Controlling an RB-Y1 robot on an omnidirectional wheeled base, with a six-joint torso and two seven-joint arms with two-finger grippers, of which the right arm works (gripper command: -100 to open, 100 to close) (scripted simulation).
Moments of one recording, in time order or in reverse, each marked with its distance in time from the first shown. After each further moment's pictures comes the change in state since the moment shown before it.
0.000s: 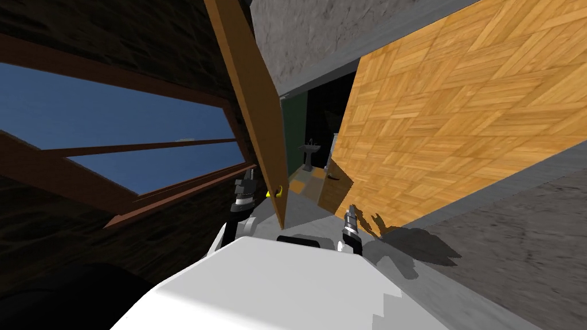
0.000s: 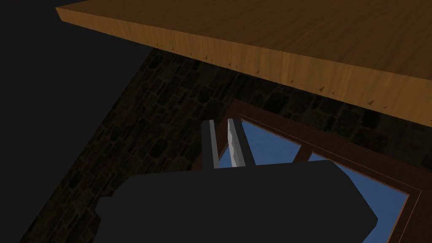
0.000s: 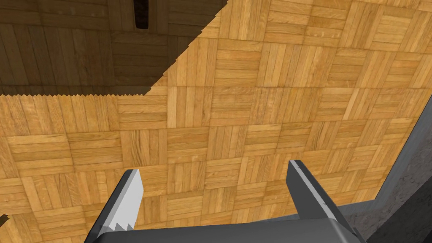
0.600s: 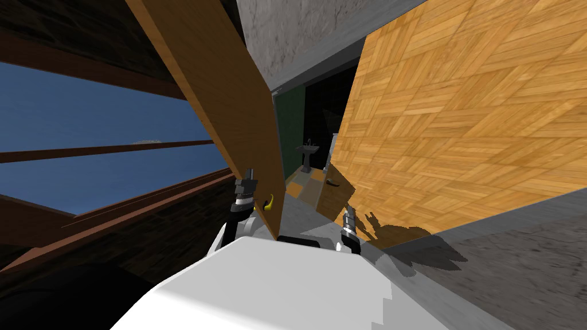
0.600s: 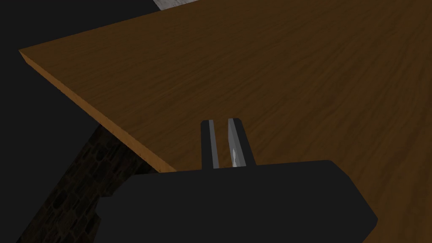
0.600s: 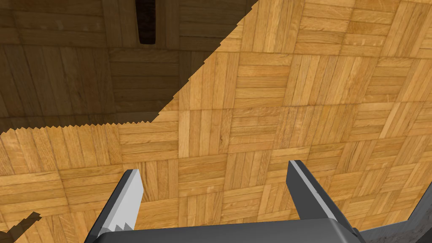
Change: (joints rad) arm 0.003 0.021 -0.012 0.011 0.031 -0.012 -0.024
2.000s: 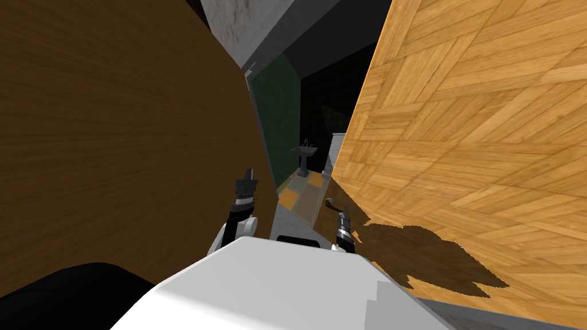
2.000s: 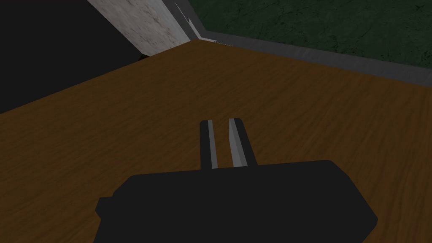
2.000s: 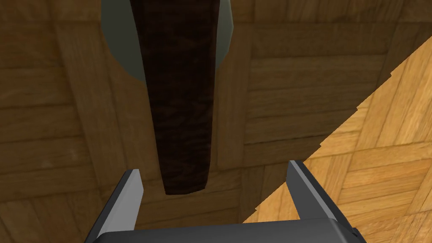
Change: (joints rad) arm 0.004 0.065 -0.024 0.025 0.061 -0.016 -0.048
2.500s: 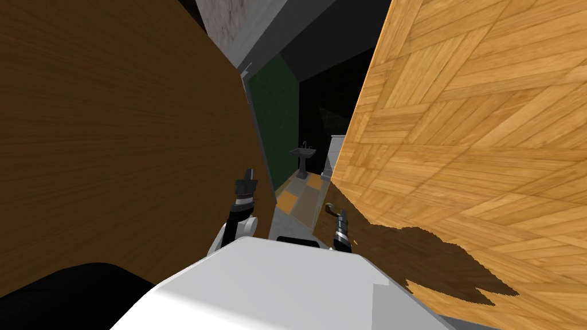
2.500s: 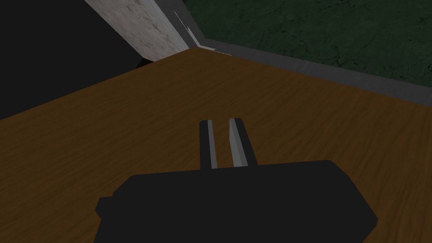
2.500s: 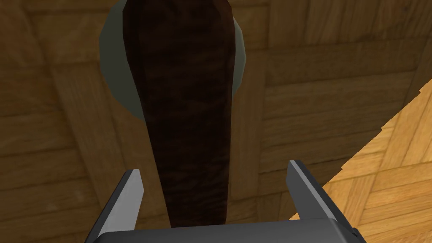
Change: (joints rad) arm 0.039 0.055 -0.011 -0.030 0.027 0.008 -0.019
